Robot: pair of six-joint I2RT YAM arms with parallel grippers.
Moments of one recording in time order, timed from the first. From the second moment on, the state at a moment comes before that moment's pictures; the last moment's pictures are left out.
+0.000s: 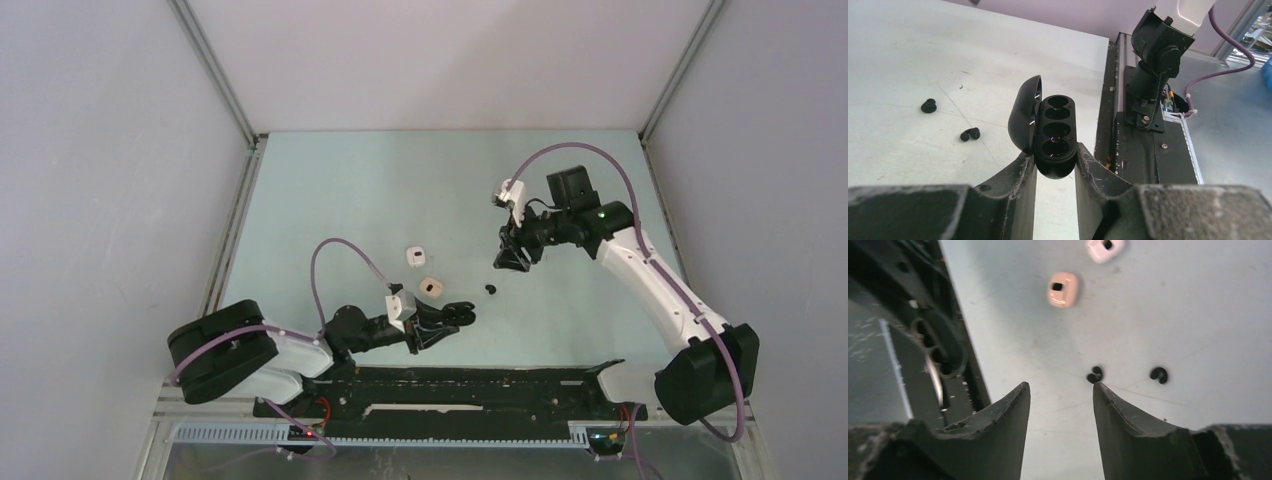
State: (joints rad) left arm -1.02 1.36 0.11 1.36 0.34 -0.18; right arm 0.38 1.31 1.19 -0.82 -0.76 -0.50
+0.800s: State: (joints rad) left arm -1.02 1.36 0.11 1.34 0.31 -0.18; right arm 0.32 1.89 1.39 -0.65 -0.35 -0.65
